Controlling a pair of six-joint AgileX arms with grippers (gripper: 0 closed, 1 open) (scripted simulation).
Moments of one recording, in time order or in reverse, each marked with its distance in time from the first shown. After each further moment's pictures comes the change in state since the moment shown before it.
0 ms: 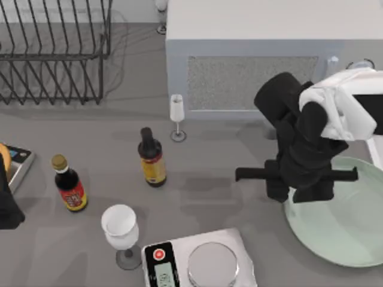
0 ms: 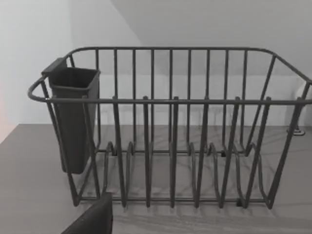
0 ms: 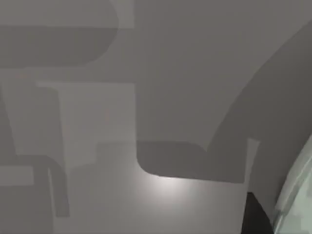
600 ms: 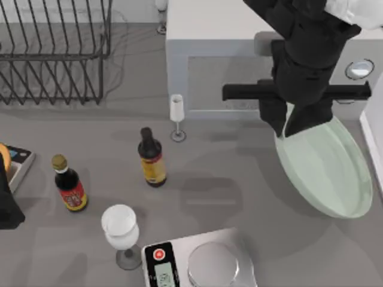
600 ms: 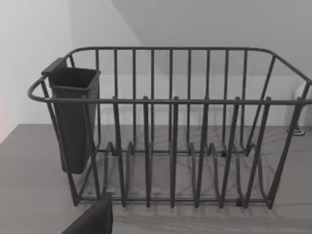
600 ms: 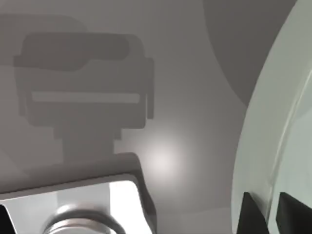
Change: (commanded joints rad) left arm 0.000 0.000 0.000 0.000 0.000 0.000; right arm 0.021 0.015 0.629 -0.643 -0.005 0.000
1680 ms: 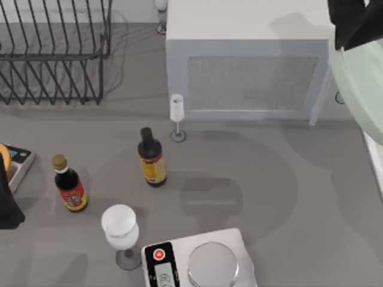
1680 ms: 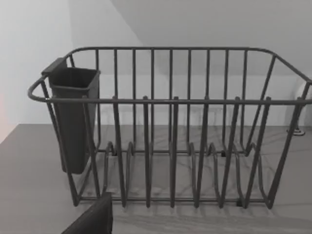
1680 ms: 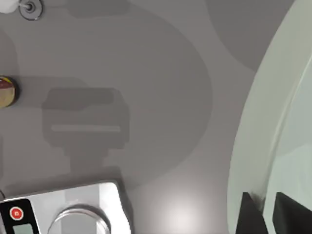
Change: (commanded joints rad) left arm 0.000 0.000 0.000 0.000 0.000 0.000; right arm -0.147 0.008 0.527 -0.348 0.011 -0.122
